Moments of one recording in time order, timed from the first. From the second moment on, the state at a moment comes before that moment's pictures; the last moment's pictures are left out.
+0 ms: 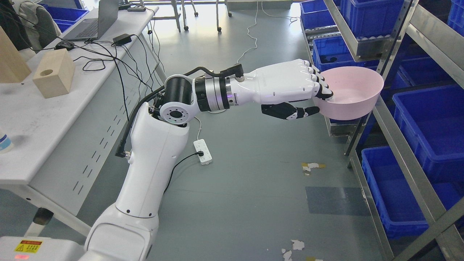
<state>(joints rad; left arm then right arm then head) -0.76 0.00 -0.29 -1.49 -0.43 -0.78 -0.87 0.00 0.00 0.05 0.00 0.05 -0.08 -0.02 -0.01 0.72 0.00</state>
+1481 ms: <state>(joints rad) -0.83 0.00 -0.32 -1.49 -0.39 -0.78 -0.86 0.00 0.00 0.05 0.00 0.05 -0.08 -0.02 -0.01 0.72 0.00</state>
